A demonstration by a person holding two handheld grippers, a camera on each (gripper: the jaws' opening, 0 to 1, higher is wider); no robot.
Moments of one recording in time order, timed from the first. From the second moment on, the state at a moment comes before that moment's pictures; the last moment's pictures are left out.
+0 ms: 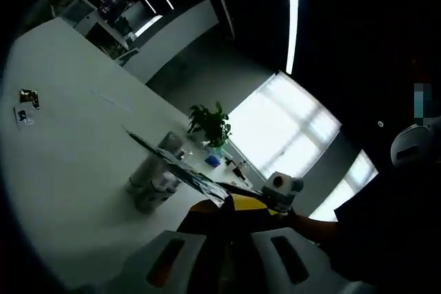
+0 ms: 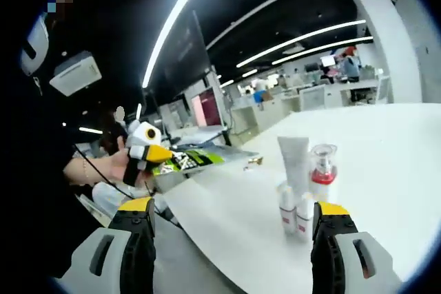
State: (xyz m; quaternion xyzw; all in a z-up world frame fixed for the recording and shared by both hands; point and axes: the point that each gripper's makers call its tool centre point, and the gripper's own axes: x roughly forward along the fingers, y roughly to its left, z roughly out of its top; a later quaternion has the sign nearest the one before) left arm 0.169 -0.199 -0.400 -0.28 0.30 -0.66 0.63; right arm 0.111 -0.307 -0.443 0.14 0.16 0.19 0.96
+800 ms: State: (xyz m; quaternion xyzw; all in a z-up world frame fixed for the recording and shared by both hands) left arm 0.221 -0.241 -0.505 -0.20 0.39 -0.63 0.64; right arm 0.119 -0.336 -0.484 0.11 0.20 0.16 0.96
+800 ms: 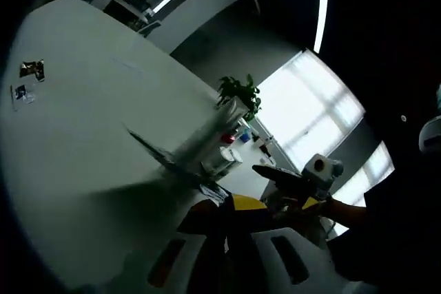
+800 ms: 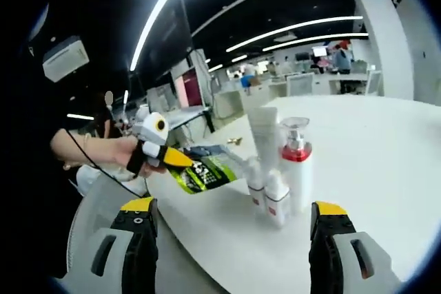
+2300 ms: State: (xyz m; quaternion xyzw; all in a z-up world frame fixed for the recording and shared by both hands) left arm 0.227 -0.239 -0.608 -0.11 0.49 -0.54 0.68; right arm 0.121 -0.357 -0.494 0.13 0.21 0.11 0.96
